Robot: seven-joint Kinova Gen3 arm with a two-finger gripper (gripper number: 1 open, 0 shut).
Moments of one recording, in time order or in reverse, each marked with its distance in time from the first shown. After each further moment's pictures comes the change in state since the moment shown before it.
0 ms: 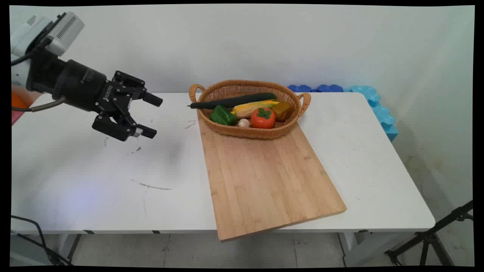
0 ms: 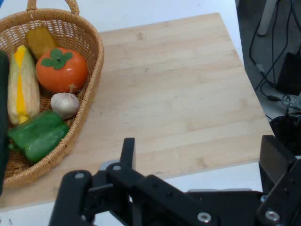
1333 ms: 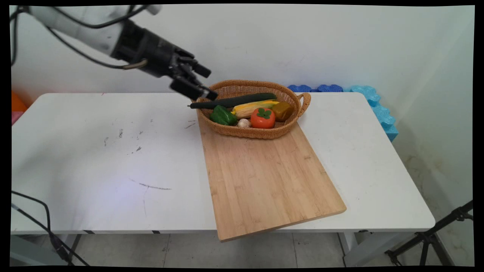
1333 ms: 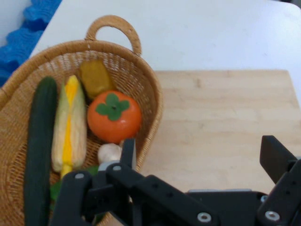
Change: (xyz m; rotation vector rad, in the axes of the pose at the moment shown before) arm 0.095 -0.056 0.084 0.103 -0.018 -0.155
